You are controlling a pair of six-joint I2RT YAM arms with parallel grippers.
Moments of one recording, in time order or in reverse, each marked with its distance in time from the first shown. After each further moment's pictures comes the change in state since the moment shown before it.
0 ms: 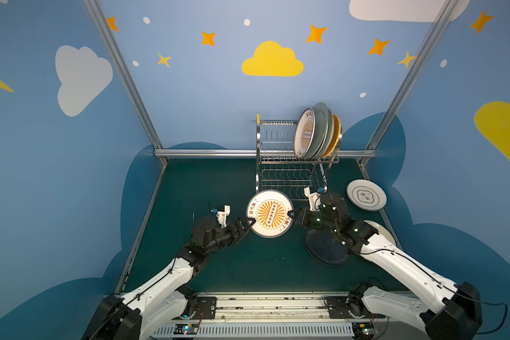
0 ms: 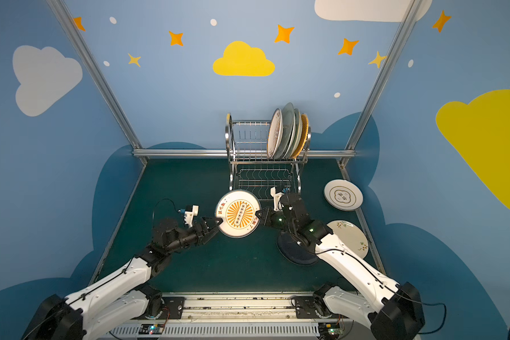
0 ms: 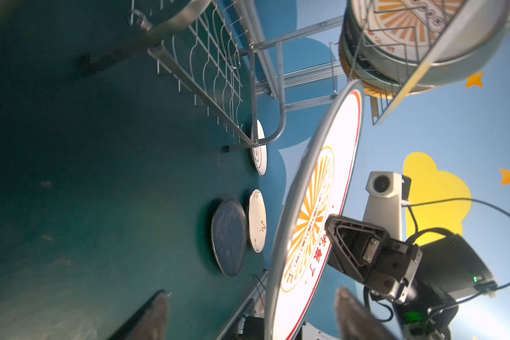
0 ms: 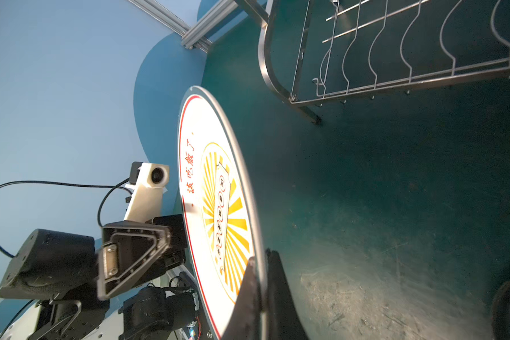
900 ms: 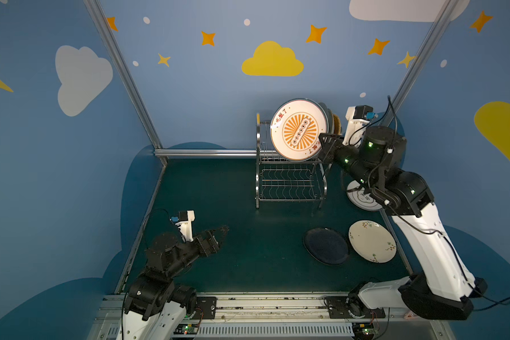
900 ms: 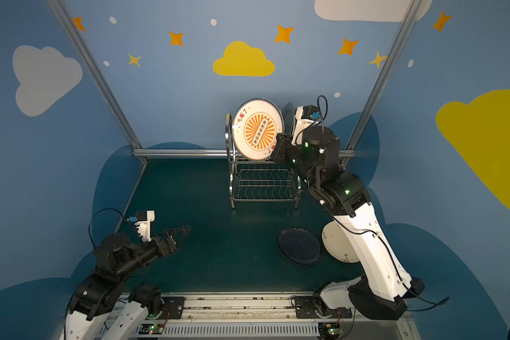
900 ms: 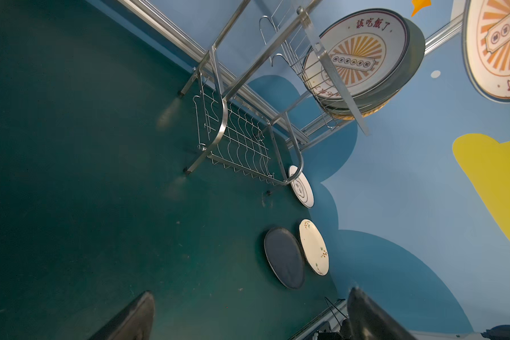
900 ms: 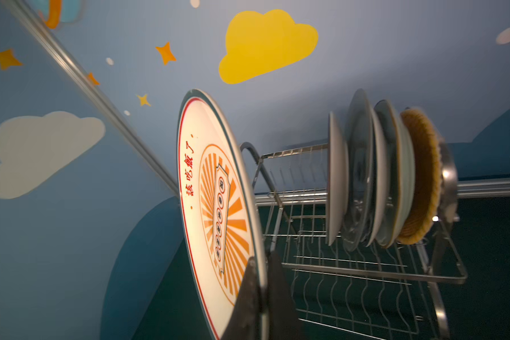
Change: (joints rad) left arm 0.191 -0.533 0.330 -0.956 -0.126 0.486; right arm 0.002 0.382 1.193 -0.446 0.584 -0.360
